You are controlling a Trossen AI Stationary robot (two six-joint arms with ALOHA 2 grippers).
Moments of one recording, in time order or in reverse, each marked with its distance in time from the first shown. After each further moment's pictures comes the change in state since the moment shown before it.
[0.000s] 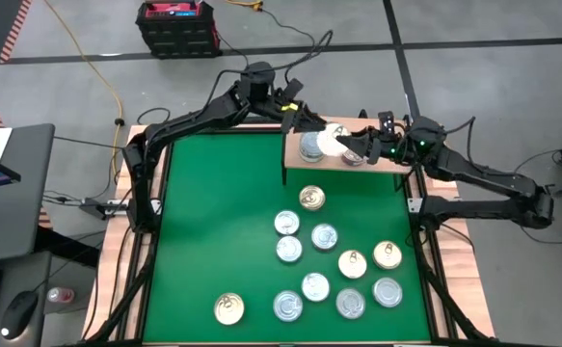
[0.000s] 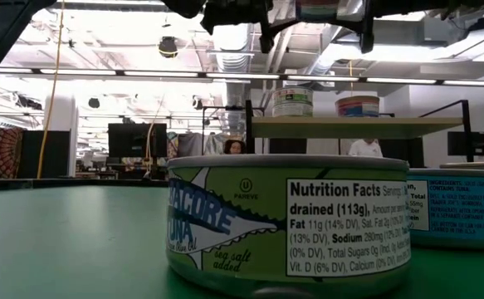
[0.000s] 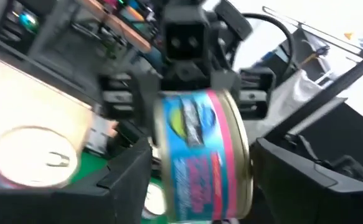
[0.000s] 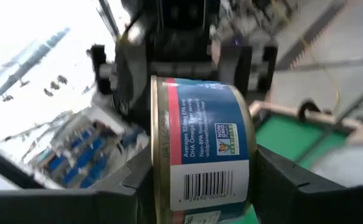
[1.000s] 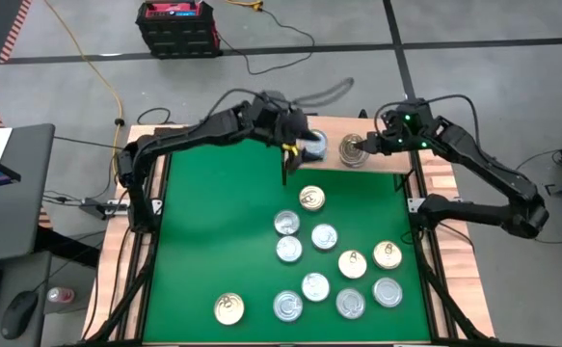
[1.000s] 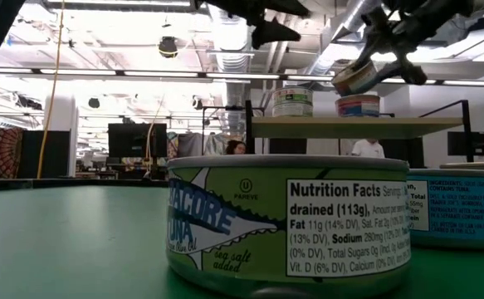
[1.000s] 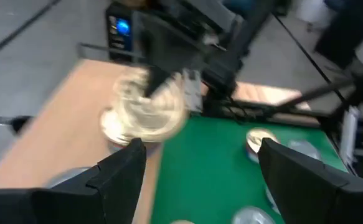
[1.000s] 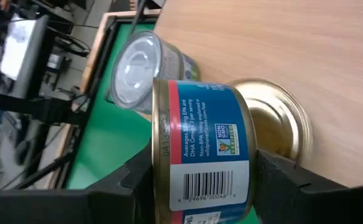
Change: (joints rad) left arm -0.173 -0.077 -0.031 -0.394 -0.454 0.647; right arm -0.314 0.084 0.190 -0.842 -0.122 -0.087
